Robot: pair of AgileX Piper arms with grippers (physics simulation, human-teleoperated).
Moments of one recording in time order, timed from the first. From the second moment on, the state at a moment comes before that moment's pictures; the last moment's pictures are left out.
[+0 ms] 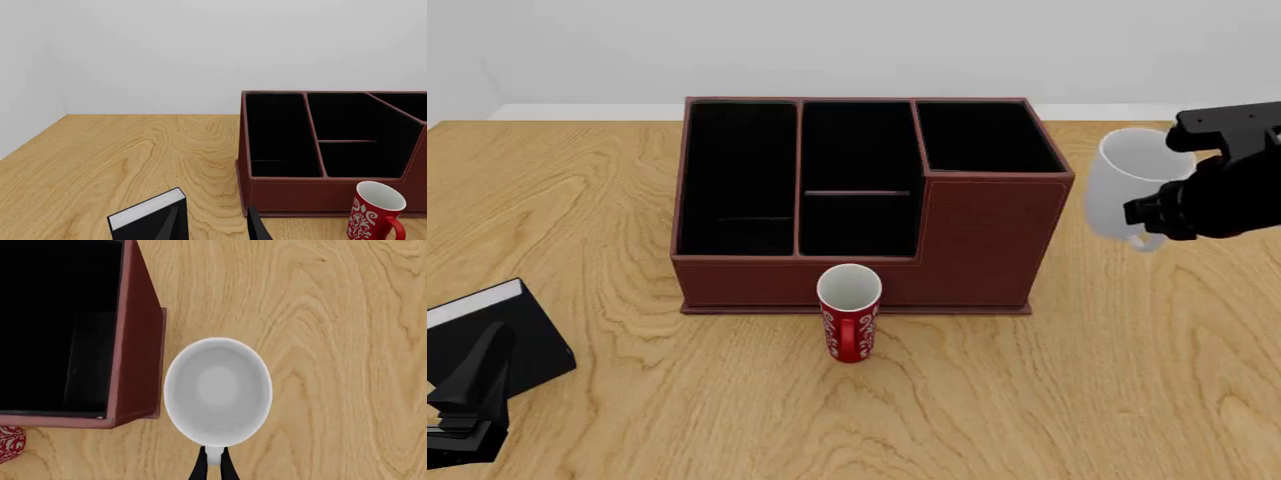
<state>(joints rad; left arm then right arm) 0.00 0.00 0.00 0.00 0.00 -0.07 1.31 -0.98 0.63 -0.13</state>
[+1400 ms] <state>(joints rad) 0.00 0.00 0.00 0.00 0.00 0.00 1.39 -0.79 0.42 -0.04</state>
